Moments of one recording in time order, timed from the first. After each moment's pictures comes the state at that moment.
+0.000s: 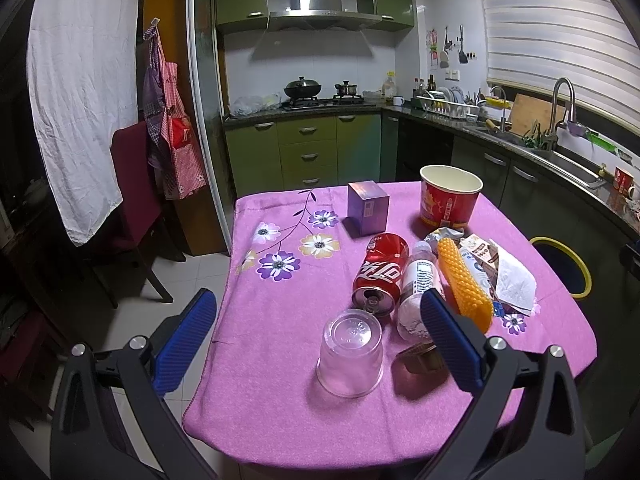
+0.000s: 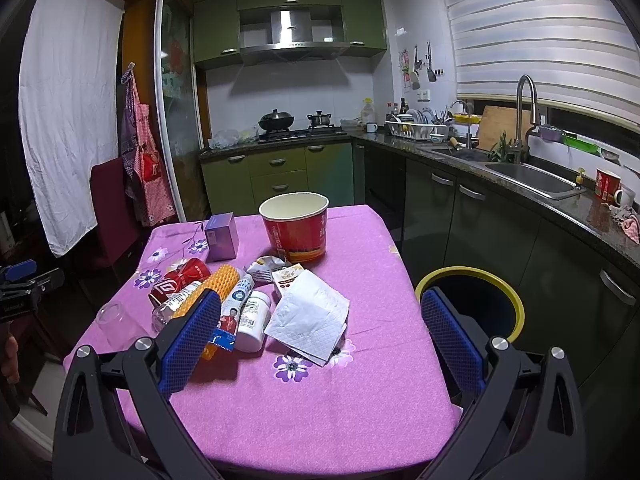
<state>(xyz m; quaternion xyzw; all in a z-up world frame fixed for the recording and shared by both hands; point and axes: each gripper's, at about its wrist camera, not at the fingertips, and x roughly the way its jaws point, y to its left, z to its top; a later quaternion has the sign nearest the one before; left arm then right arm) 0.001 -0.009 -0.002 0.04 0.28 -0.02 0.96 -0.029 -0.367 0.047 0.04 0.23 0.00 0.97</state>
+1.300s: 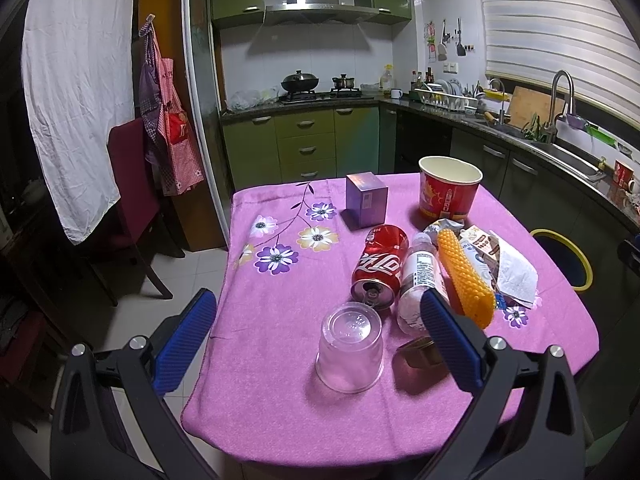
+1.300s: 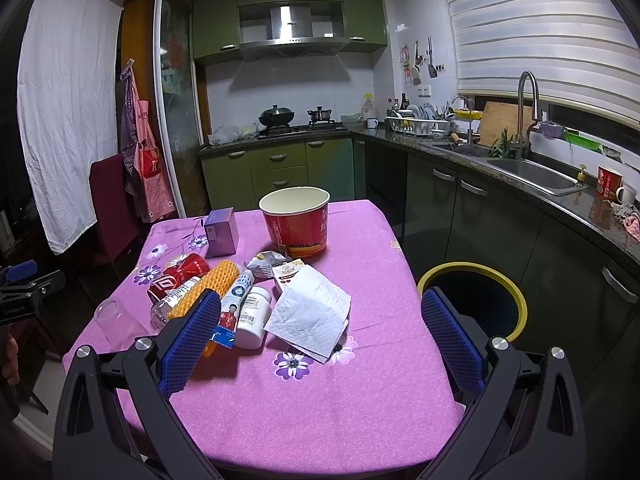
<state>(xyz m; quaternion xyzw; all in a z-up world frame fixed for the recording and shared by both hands) 0.003 -0.014 -0.012 0.05 0.29 -0.02 0.96 -0.024 -0.365 0.037 0.04 0.25 0.01 0.97</state>
